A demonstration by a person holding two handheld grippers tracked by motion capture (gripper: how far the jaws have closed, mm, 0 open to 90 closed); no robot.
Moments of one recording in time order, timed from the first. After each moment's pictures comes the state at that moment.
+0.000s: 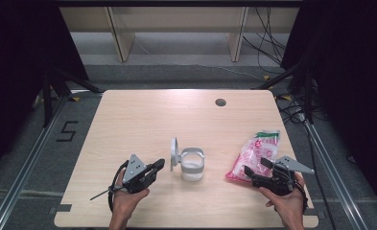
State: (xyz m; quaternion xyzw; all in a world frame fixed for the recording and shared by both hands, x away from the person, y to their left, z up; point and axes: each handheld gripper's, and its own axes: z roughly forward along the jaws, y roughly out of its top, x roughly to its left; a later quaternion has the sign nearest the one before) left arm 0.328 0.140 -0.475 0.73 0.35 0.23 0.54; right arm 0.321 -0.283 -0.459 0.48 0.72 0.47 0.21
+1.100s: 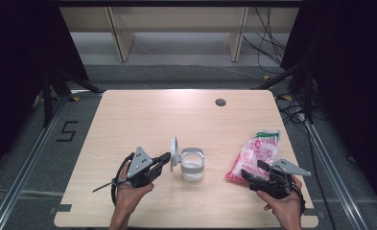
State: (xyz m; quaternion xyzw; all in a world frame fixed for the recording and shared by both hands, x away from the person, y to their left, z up) left arm 0.331 0.121 -0.442 0.73 0.32 0.23 0.55; right arm 0.313 -0.273 -0.462 0.48 0.71 0.48 0.18
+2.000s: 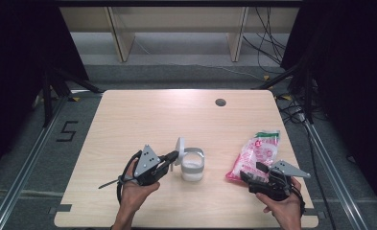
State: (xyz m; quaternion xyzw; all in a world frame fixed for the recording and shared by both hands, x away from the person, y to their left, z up) left arm 0.334 0.105 -0.433 0.74 0.28 0.25 0.55; right arm 0.311 -0.273 -0.463 0.45 0.73 0.47 0.19
